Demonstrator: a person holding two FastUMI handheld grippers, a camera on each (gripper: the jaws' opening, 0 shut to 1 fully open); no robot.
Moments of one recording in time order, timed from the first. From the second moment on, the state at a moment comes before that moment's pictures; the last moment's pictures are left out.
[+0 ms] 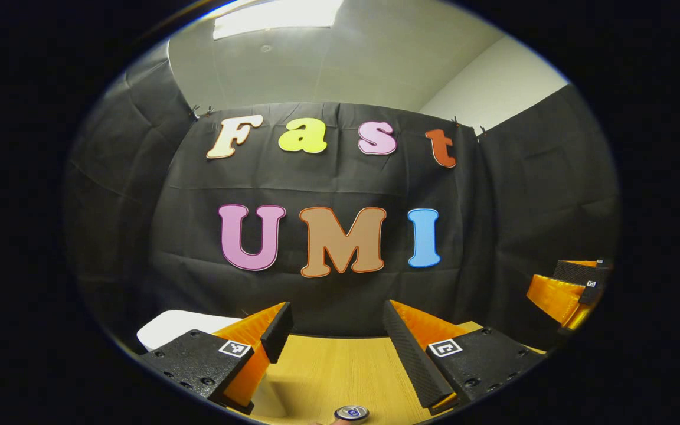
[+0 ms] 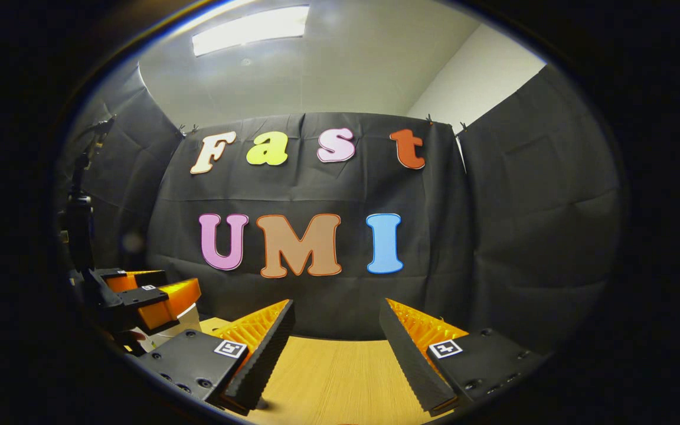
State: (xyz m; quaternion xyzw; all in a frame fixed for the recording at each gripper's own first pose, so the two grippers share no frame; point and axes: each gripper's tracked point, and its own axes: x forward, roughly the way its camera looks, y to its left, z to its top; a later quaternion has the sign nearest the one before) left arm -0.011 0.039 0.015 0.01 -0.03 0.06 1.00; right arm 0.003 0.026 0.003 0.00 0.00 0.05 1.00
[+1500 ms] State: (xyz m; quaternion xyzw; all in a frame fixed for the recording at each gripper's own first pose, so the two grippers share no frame) left arm 0.001 0.053 -0.001 0.02 0.00 0.07 1.00; right arm 0.021 0.030 -0.012 0.00 0.02 0.05 1.00
